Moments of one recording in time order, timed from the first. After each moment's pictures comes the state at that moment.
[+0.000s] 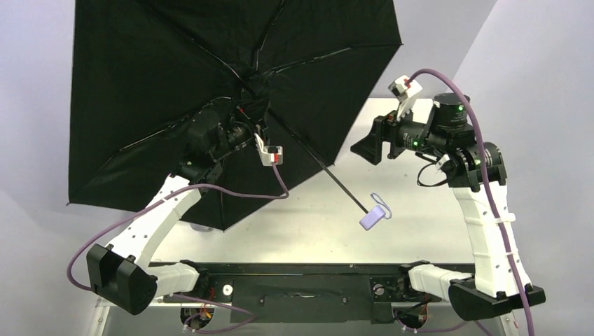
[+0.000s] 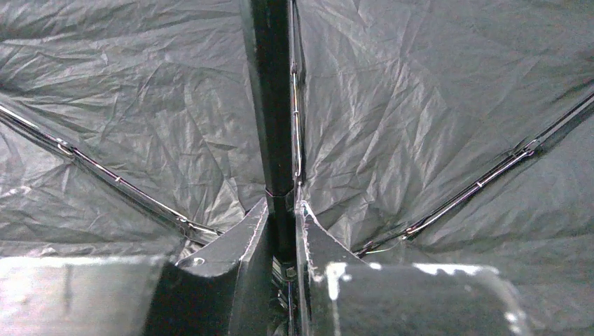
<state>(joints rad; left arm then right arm) -0.46 1.23 1.15 0.07 0.44 1.52 0.23 1.16 1.63 -0.92 -0.61 0.01</state>
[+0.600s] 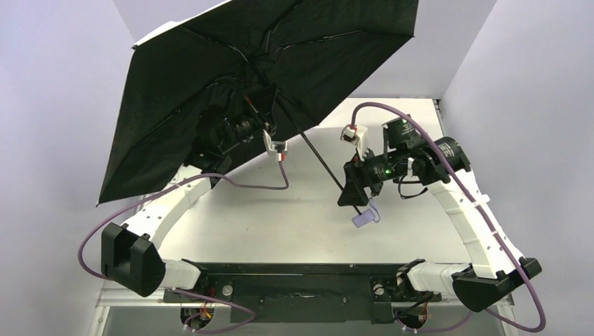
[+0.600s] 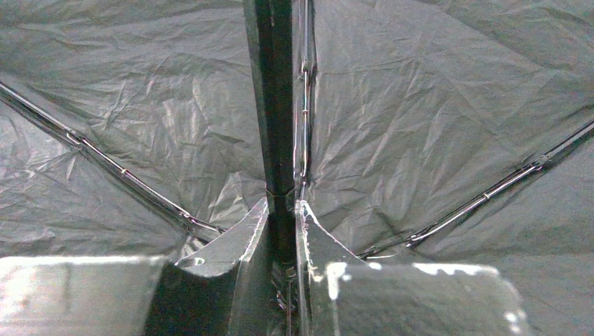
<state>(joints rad) -0.45 1.34 1.15 0.32 0.46 1.82 0.48 1.24 1.60 -1.30 -0.71 -0.19</state>
